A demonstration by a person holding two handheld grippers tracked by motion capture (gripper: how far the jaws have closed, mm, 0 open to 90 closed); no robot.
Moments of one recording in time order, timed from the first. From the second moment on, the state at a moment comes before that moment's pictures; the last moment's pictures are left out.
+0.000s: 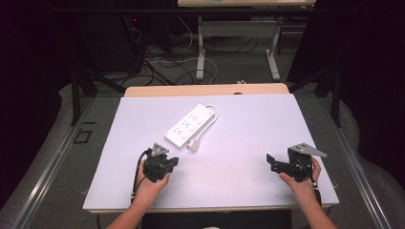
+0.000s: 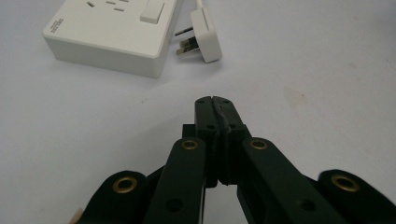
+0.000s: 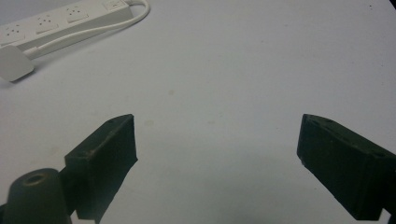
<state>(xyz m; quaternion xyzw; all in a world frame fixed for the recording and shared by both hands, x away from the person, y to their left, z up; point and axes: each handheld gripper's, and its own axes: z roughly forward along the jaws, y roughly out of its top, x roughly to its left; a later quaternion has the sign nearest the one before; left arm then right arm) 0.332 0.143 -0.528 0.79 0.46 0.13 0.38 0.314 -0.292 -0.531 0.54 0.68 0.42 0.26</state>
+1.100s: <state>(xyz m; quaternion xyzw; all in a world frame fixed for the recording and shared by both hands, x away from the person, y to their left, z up) 0.393 0.110 -0.464 0.81 0.44 0.12 0.38 0.315 -0.293 -0.533 0.55 0.67 0.42 0.25</state>
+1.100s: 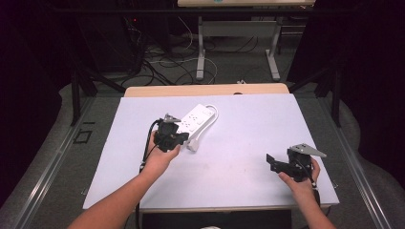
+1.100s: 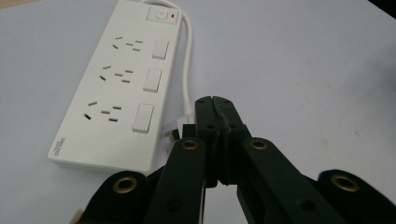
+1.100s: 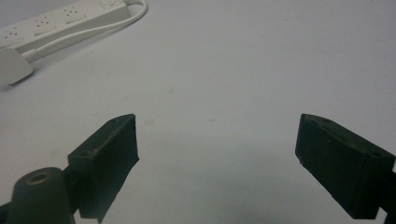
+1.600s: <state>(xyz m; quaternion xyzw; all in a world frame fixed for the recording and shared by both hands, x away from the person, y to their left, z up) 0.419 0.099 -0.450 0.80 0.45 0.11 0.38 0.316 -0.292 -0.535 0.56 0.67 0.42 0.25</state>
